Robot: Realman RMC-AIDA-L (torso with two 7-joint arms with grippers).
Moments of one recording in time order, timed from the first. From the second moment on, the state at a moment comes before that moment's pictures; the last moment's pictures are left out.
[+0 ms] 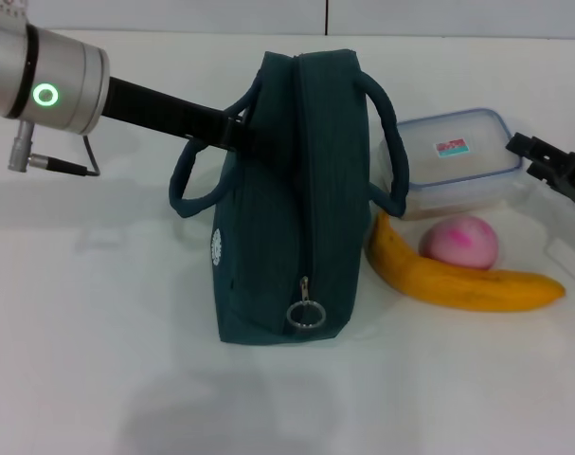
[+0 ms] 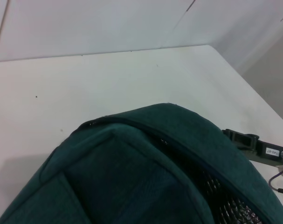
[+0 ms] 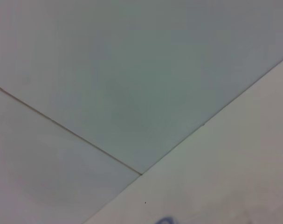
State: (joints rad) left arm -0.66 -2.08 0.98 1.17 2.18 1.61 -2.47; right arm 0.54 2.01 -0.58 -0.18 -1.57 -1.10 1.70
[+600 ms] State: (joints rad) left arm -0.64 -2.08 0.99 1.16 2.18 1.61 -2.44; right arm 0.59 2.02 -0.58 -0.16 -1.57 -1.08 1.73
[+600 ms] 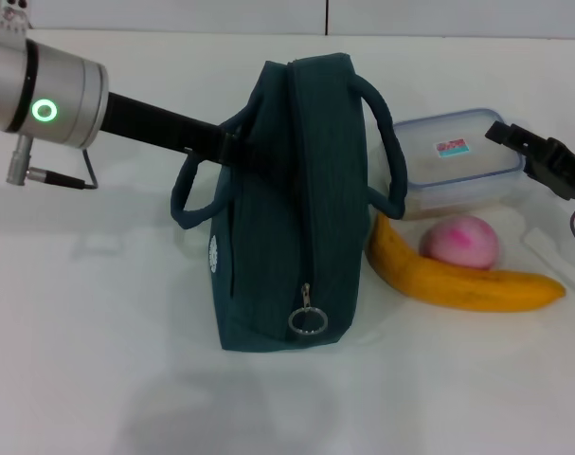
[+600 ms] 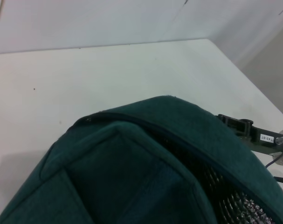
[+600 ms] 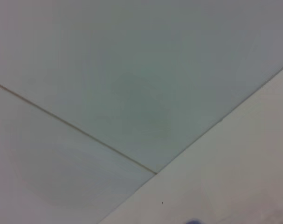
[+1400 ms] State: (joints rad) left arm -0.61 -2.09 1.00 1.17 2.17 1.62 -2.44; right arm 0.56 2.02 -0.58 -0.16 -1.50 -1.15 1.73
